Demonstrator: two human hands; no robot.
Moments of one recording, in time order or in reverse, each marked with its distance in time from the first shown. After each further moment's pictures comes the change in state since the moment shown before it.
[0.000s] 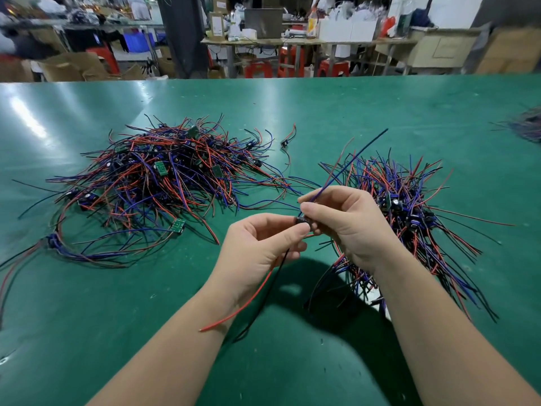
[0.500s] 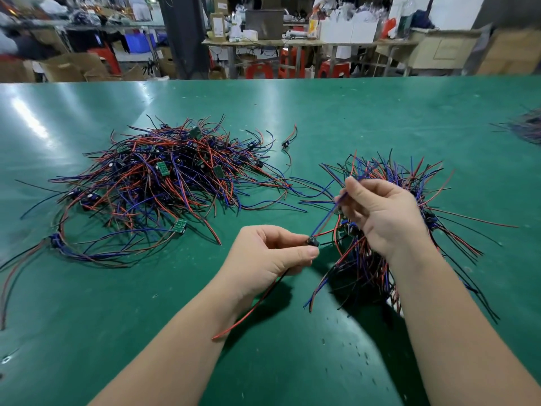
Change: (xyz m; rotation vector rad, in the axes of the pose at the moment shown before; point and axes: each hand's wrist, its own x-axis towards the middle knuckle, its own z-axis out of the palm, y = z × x) left_hand 0.000 -0.007 -0.001 0.153 -0.024 -0.109; right_hand 0.006 -0.013 -0.025 0.209 0.382 0.047
